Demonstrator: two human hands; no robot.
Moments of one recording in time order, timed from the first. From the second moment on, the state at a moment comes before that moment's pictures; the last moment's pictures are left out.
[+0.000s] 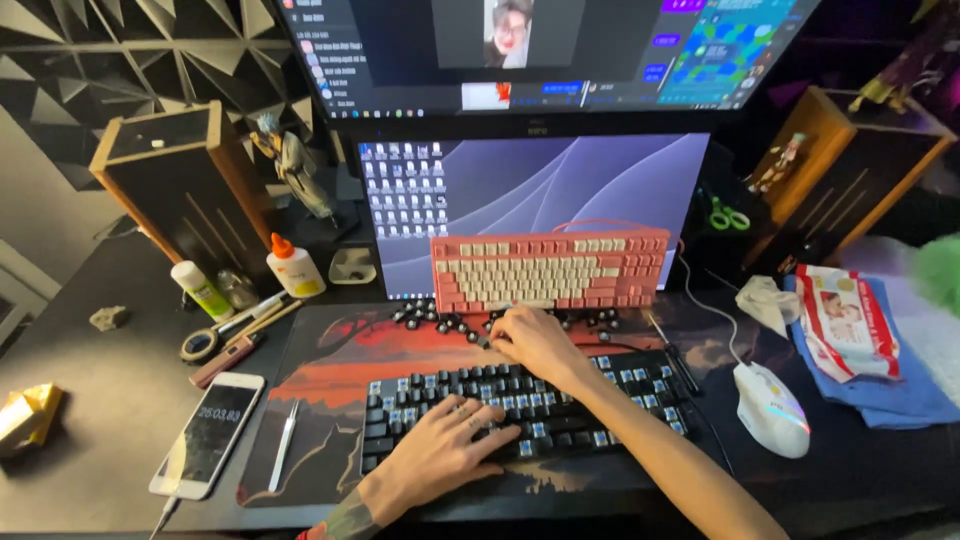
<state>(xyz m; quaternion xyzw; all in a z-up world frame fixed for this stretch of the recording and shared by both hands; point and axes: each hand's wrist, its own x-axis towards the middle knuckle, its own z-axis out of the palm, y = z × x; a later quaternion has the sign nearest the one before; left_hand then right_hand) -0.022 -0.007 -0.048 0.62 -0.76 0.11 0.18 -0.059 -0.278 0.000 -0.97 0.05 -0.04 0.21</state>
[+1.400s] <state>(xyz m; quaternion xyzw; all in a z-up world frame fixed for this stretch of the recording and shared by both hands) -0.010 -0.092 0.109 0.56 -0.52 0.03 0.65 -0.133 -0.282 0.077 -0.71 -0.07 -0.38 0.59</state>
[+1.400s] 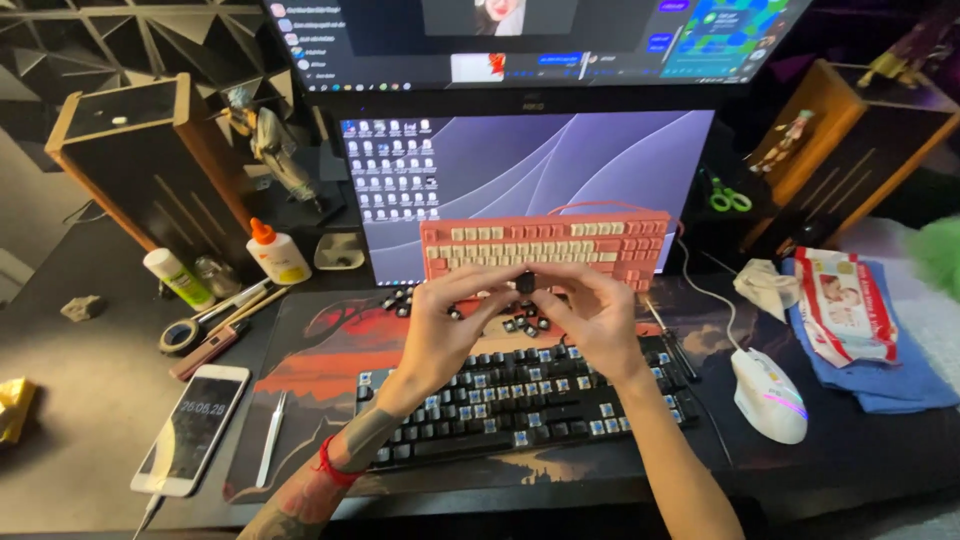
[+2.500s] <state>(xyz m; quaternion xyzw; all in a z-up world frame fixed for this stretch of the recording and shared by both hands) 0.025 -0.084 0.024 0.56 -0.45 -0.22 0.66 -0.133 -0.270 0.049 -0.86 -0.06 -0.36 0.36</state>
